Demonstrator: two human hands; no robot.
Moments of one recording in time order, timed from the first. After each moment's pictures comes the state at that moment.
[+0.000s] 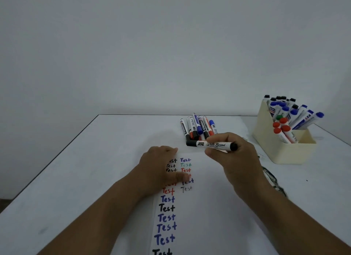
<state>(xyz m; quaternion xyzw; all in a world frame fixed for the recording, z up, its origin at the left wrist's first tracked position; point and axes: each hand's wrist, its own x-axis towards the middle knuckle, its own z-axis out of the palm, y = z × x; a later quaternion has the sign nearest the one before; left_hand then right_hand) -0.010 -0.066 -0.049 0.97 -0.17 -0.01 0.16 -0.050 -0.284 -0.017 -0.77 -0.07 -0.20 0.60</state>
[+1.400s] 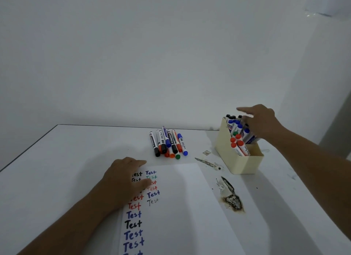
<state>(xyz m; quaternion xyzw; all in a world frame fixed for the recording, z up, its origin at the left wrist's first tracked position) -0.007 -0.073 -0.055 0.96 -0.15 0.06 0.24 0.073 -0.497 0.074 -0.95 0.08 -0.25 0.15</state>
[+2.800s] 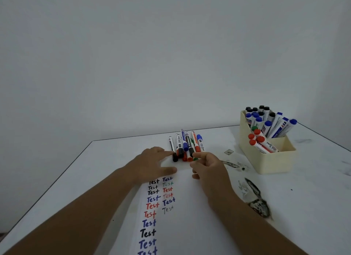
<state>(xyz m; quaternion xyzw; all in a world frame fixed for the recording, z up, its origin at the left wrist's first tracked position) 0.063 -0.089 -0.019 0.98 -0.16 -0.03 0.10 -0.005 -0.293 -0.048 -0.68 0.04 -0.10 0.72</state>
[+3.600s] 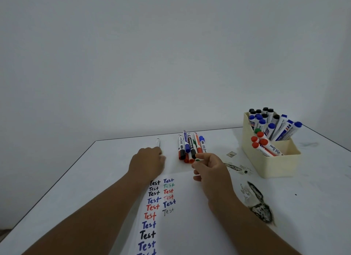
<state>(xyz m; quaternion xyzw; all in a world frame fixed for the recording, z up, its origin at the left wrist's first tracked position) 0.077 -0.099 -0.038 0.99 -0.02 0.16 0.05 -0.002 -0.294 -0.049 -0.65 0.04 -0.11 0.75</state>
